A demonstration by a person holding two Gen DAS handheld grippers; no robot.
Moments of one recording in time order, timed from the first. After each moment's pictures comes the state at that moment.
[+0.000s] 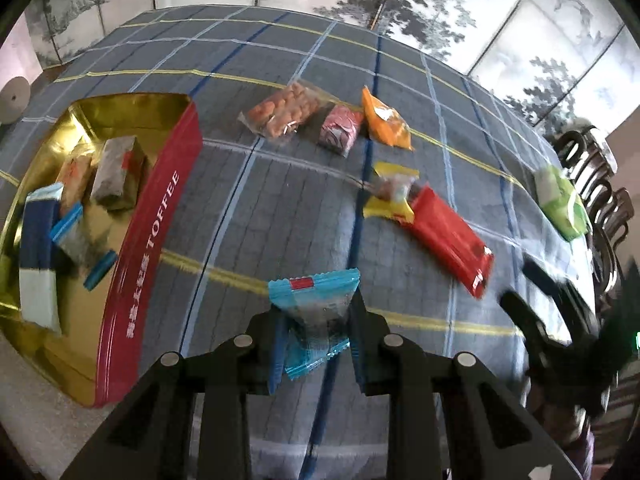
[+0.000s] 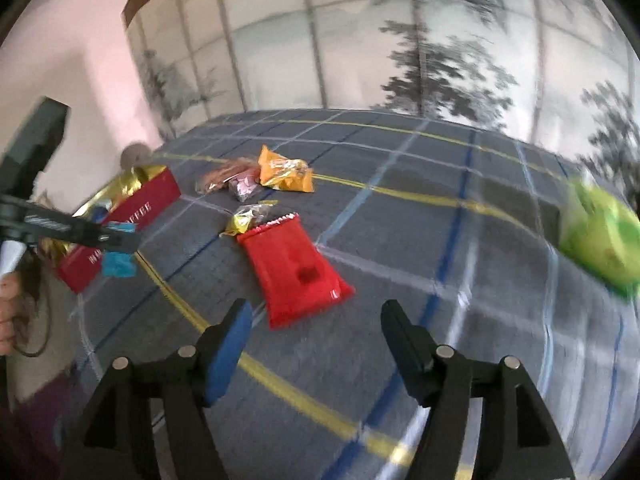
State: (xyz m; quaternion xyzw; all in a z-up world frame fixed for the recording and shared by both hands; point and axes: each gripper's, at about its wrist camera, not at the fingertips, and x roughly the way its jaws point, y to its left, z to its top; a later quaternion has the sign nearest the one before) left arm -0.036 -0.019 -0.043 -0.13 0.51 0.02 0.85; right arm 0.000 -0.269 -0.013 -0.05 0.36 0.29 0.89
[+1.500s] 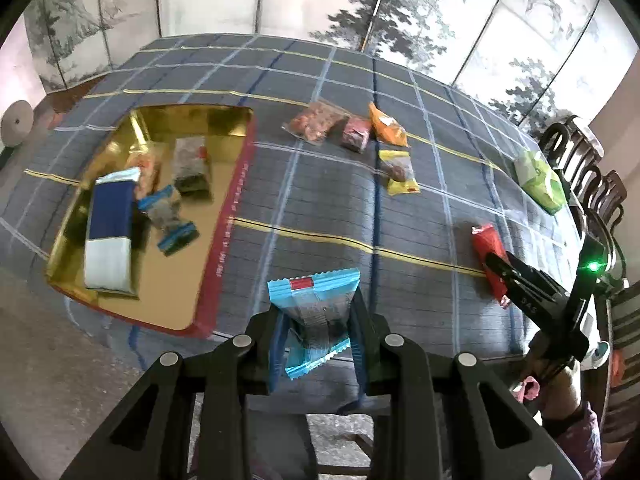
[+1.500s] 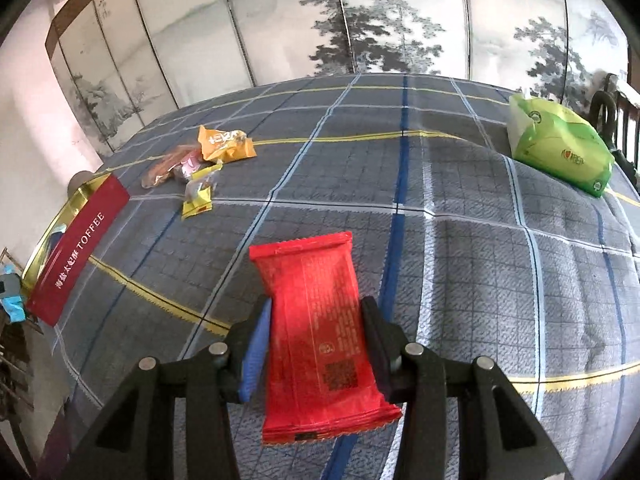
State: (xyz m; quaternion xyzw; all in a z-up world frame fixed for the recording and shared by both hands) left arm -0.120 0.013 -0.011 -0.10 0.47 0.01 0.88; right arm -0.025 -0.283 -0.037 0.02 0.41 0.16 0.90
